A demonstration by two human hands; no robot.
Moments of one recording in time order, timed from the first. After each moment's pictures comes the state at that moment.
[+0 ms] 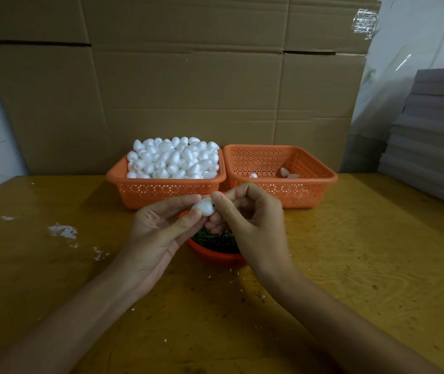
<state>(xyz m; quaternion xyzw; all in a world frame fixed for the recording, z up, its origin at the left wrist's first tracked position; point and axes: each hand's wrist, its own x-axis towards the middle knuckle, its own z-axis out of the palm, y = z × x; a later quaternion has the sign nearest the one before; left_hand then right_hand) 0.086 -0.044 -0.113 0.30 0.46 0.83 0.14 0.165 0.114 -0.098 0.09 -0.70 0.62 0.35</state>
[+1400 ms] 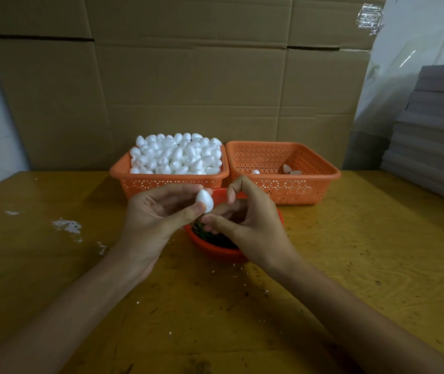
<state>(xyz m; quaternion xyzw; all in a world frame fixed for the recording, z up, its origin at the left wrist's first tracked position) 0.081 -0.050 -0.105 0.34 0.54 0.77 0.03 0.160 0.122 -0.101 0.13 -0.78 0.55 0.28</state>
